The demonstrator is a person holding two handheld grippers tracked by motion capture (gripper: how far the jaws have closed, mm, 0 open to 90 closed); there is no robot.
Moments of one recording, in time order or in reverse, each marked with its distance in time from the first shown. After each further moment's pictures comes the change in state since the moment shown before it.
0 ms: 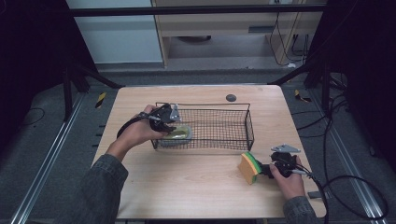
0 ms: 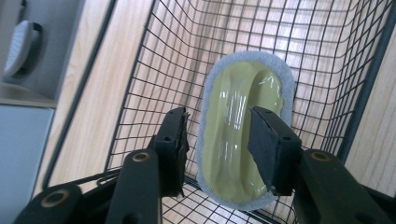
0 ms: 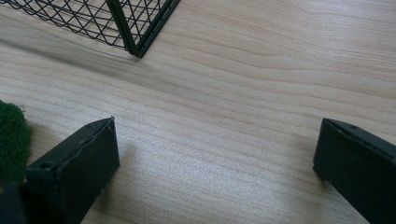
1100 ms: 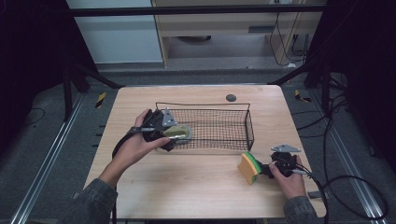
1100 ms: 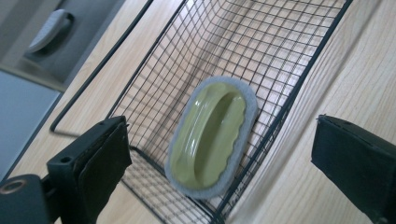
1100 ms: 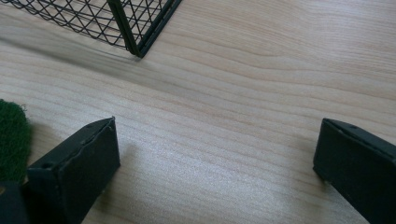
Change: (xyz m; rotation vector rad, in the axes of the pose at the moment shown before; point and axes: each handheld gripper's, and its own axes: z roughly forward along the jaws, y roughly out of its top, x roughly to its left) left arm -0.044 -0.015 -0.044 -0.126 0.085 -0.294; right arm -0.002 0.001 0.000 0.005 0.011 -0.011
